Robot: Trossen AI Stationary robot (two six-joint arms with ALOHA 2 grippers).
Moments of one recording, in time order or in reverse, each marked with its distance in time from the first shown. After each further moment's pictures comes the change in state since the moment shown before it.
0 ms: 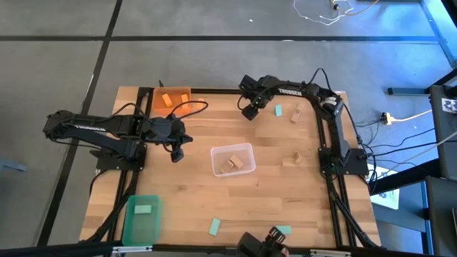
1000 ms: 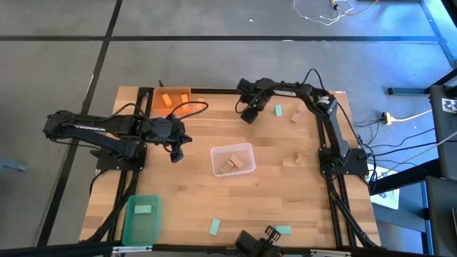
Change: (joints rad) left arm 0.000 0.000 0.000 -0.016 0.000 0.002; right arm -0.002 0.091 0.032 0.001 -0.024 -0.082
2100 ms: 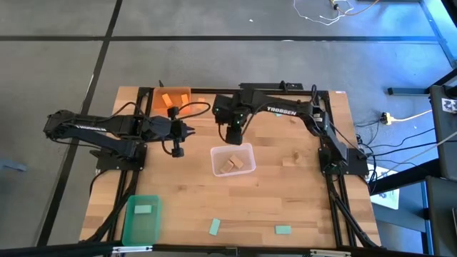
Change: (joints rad) left arm 0.000 0.010 0.000 0.106 -0.167 0.432; right arm 0.398 0.005 0.597 -0.450 -0.119 -0.128
